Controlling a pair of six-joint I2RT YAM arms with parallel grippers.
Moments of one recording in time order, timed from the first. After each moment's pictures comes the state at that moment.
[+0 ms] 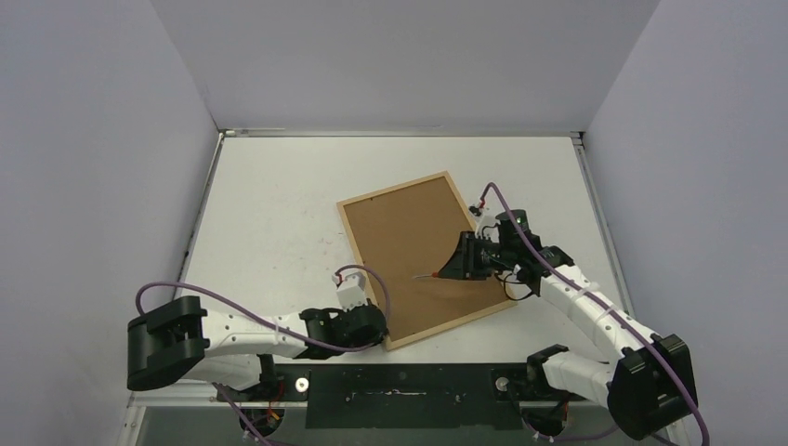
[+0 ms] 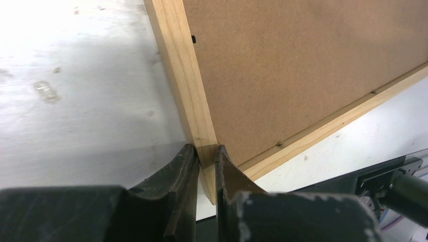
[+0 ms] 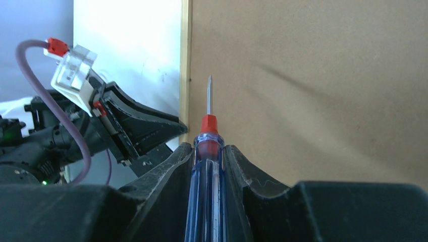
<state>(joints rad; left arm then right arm) -1.28 1.29 0.49 -0.19 -0.43 -1.41 0.38 1.09 0.70 -0.40 -0.59 0.47</state>
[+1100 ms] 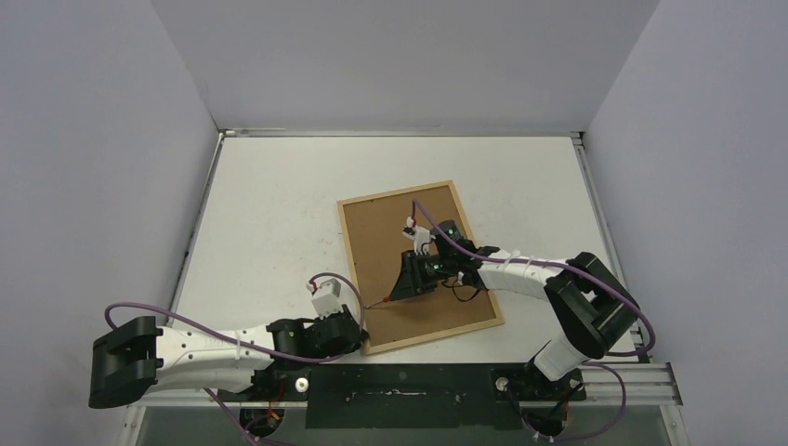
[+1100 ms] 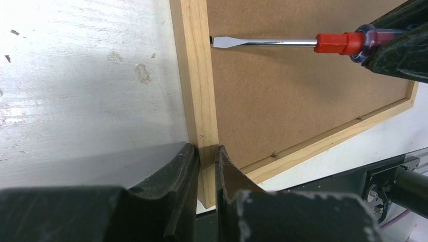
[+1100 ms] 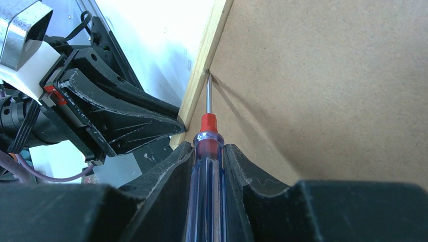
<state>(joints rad) -1.30 0.97 0.30 -0.28 -0.48 -1.43 0.70 1.56 0.74 0.03 -0.68 0.53</state>
